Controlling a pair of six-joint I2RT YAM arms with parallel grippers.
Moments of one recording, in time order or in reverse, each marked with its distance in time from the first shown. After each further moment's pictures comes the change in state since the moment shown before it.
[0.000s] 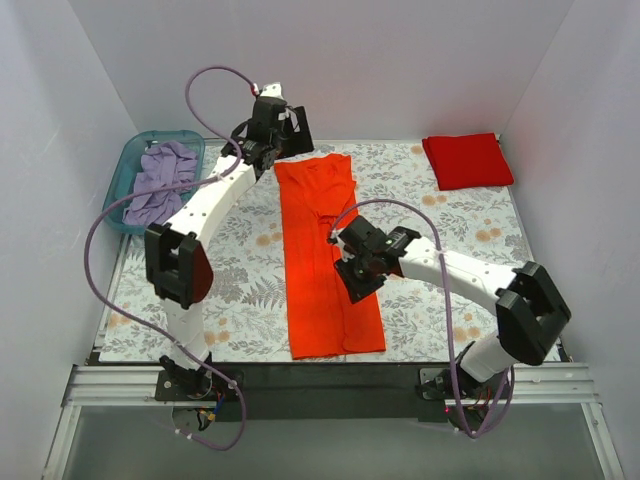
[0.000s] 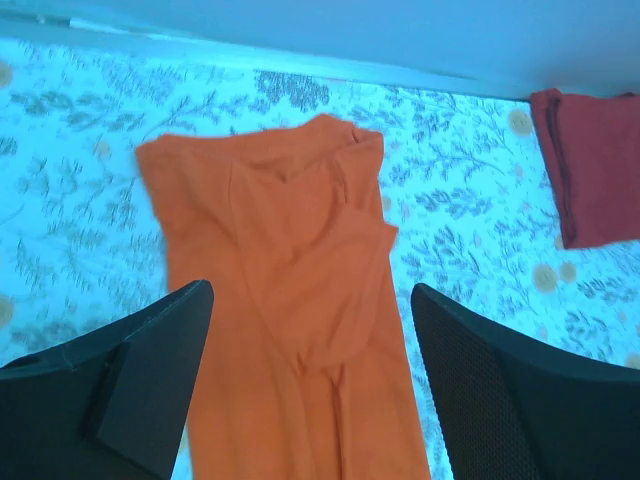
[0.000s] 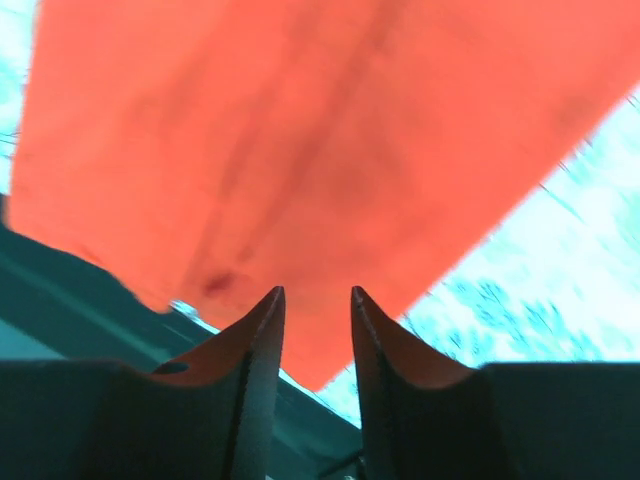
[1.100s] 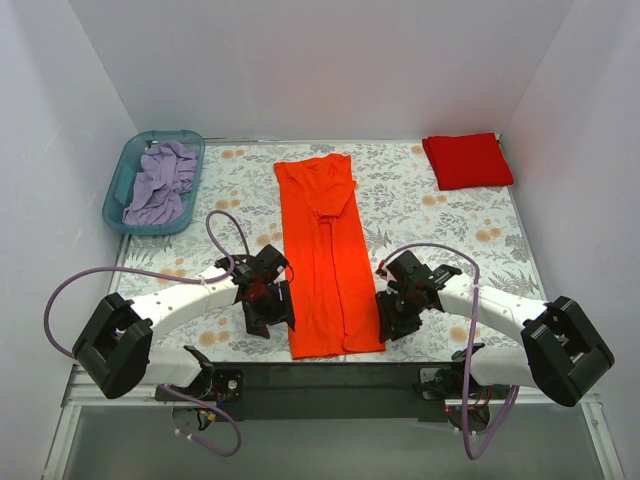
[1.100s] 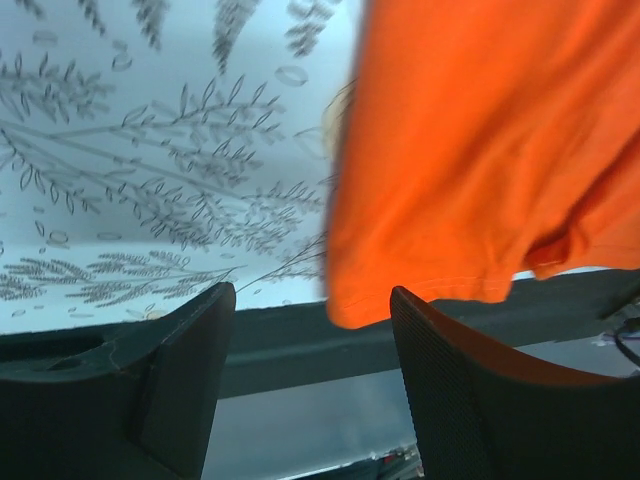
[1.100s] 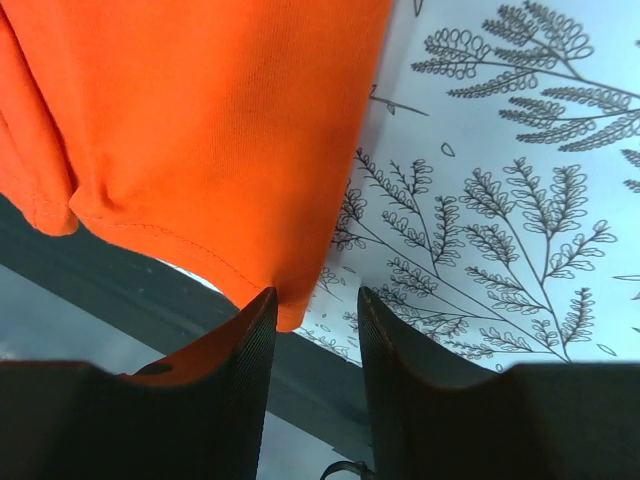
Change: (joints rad) left arm -0.301 -0.732 -1.226 -0.327 0.315 -0.495; right arm -0.196 -0.319 -0.550 0.124 -0.174 0.216
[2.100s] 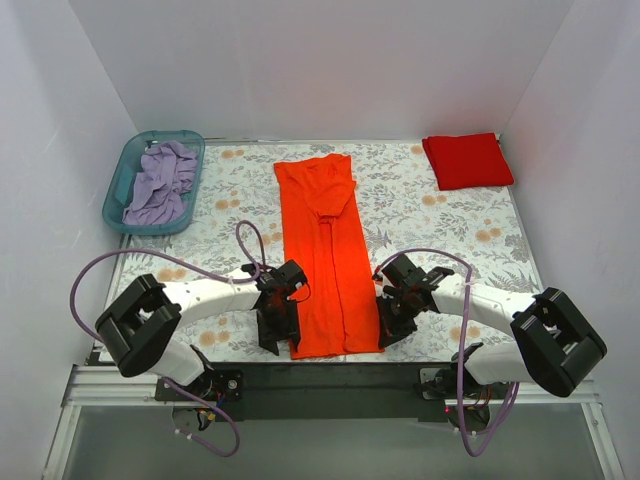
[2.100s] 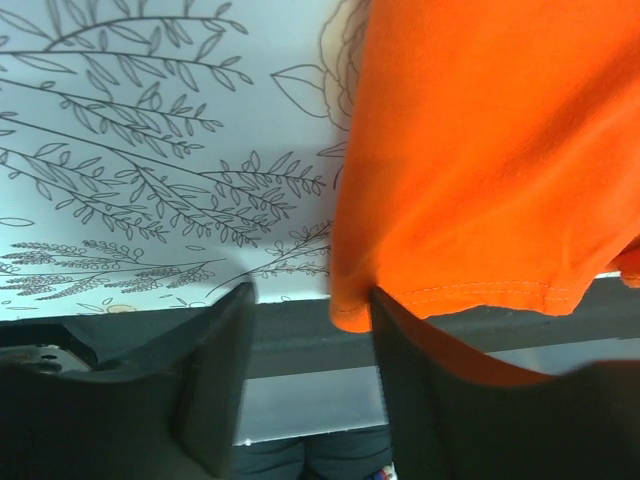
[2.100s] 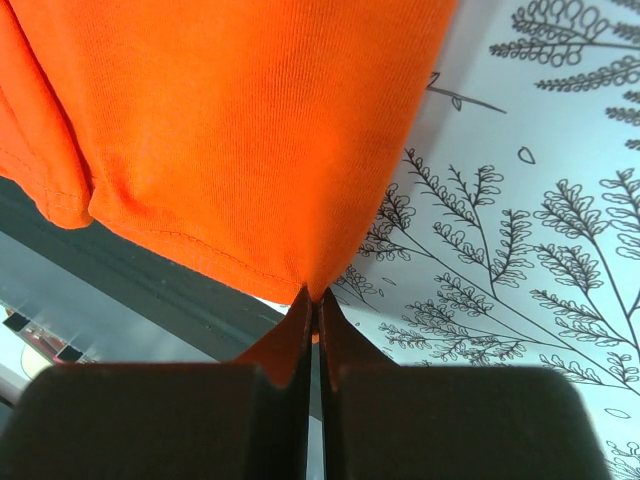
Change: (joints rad) left arm -0.145 0.146 -0.024 0.005 0.043 -0.082; right arm 0.029 0.055 -0.023 0.054 -0.074 0.062
